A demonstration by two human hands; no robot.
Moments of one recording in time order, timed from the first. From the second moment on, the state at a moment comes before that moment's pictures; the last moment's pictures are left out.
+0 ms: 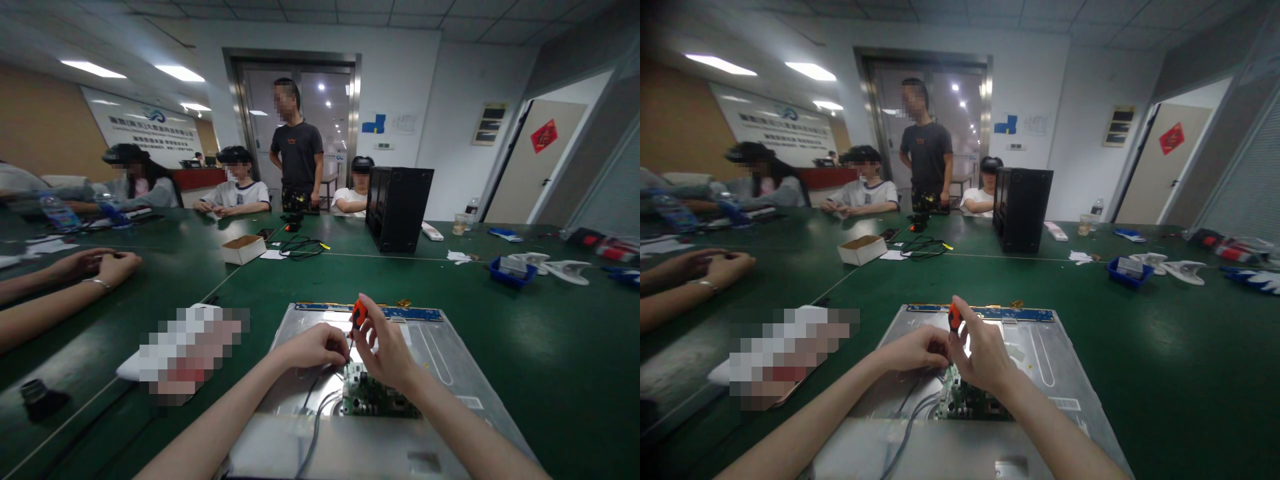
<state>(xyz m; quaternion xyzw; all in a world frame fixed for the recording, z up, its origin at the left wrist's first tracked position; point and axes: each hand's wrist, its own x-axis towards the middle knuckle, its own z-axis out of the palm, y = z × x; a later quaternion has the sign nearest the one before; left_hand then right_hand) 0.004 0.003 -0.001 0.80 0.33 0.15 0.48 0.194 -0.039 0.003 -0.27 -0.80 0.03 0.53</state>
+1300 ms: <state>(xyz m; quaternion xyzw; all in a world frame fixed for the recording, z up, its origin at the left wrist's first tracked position) 0.005 0.003 0.003 0.81 0.33 0.15 0.47 0.195 -0.039 0.003 -0.27 -0.80 0.02 0.53</state>
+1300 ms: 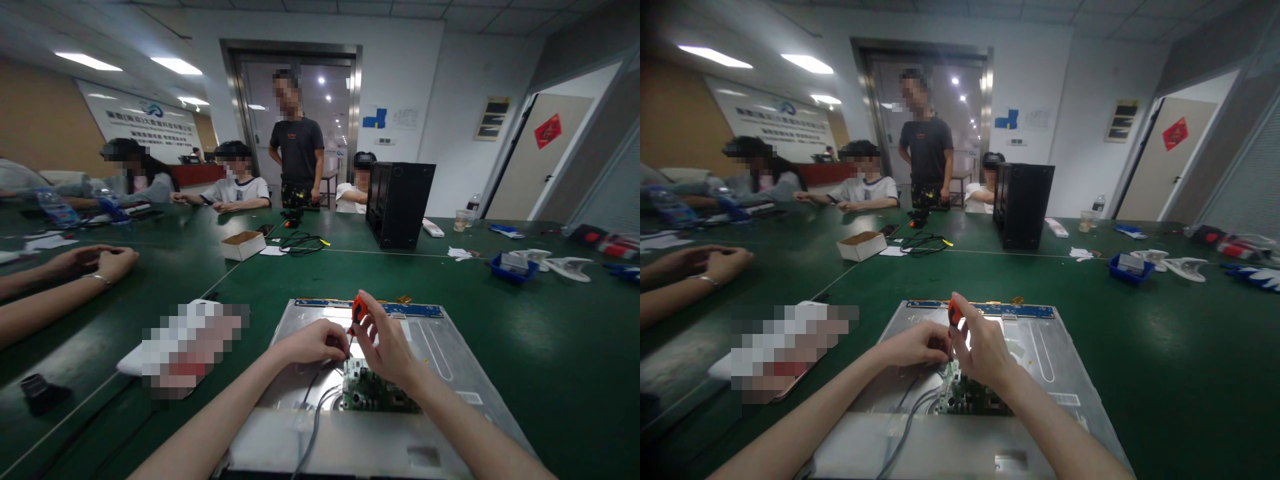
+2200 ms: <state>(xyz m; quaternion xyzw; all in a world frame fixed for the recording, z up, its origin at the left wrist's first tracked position) 0.003 0.001 0.000 0.81 0.33 0.15 0.45 0.195 -0.034 0.000 -0.27 -0.79 0.01 0.55</state>
